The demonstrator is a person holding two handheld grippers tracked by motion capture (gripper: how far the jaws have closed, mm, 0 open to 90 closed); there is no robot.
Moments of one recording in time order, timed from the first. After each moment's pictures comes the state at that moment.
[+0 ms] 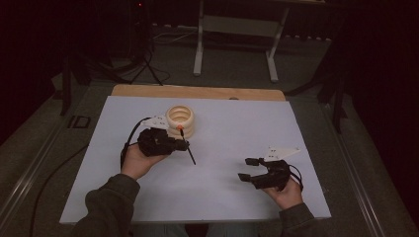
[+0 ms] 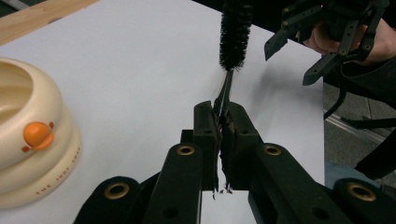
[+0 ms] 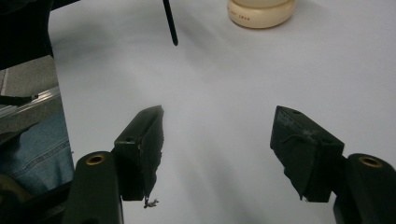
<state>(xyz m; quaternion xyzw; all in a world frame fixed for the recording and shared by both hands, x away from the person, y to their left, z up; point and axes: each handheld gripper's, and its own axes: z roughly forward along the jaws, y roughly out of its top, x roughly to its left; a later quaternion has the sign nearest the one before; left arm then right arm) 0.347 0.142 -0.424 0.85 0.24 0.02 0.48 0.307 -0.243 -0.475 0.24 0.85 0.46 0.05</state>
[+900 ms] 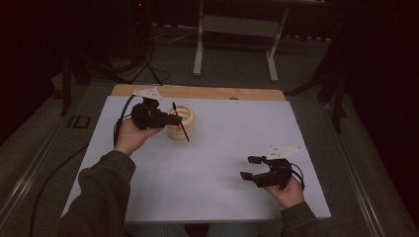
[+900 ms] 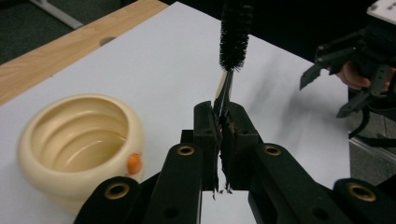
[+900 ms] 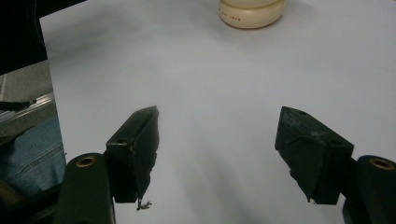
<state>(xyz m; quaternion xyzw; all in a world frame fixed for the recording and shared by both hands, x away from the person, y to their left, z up) 0.403 0.166 -0.387 0.84 0.28 0.03 0.47 0.313 -0.249 -0.476 0.25 0.85 0.47 0.05</state>
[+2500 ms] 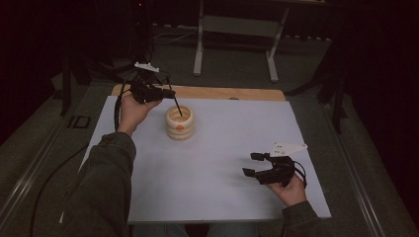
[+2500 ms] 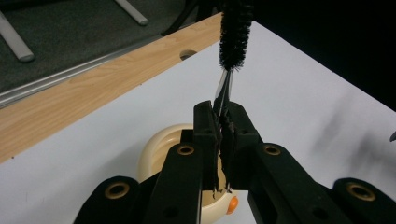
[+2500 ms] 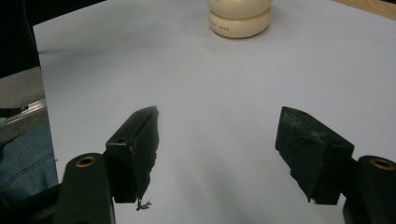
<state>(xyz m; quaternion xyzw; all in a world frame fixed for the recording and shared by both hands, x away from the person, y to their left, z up) 0.469 0.182 -0.378 0.80 0.39 0.08 0.44 0.317 -0.256 -0.471 0.25 0.84 0.47 0.06</state>
